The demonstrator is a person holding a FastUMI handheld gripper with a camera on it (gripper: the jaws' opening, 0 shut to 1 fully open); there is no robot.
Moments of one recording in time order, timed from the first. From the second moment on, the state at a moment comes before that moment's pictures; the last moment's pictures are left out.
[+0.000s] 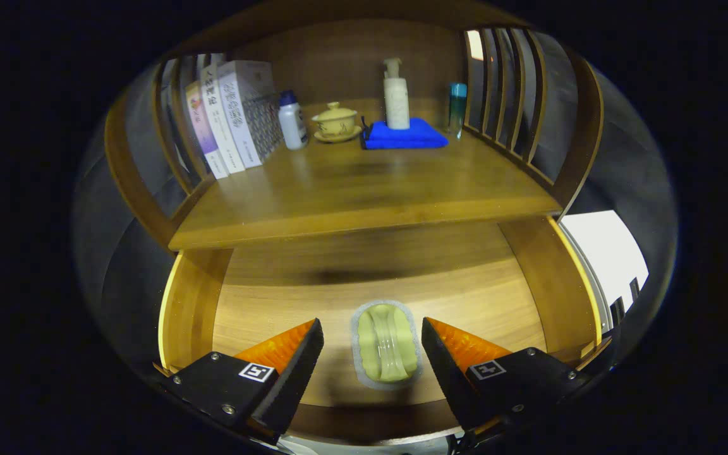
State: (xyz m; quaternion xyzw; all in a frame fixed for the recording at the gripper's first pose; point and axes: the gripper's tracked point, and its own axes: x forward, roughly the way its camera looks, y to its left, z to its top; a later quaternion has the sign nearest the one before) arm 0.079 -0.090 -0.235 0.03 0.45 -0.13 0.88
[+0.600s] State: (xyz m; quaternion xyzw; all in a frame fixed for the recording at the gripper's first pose) arm 0.071 -0.104 -0.296 0.01 0.53 -0.15 0.83
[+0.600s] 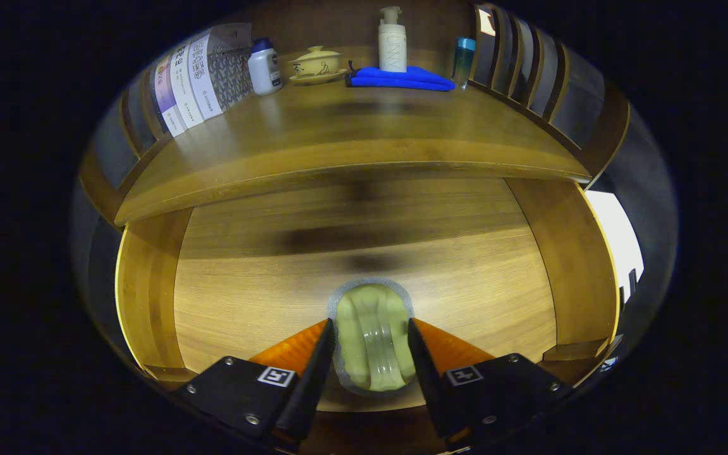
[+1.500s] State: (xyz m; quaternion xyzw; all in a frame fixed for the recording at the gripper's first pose) arm 0.063 -0.099 -0.217 0.02 0.44 -0.16 0.88
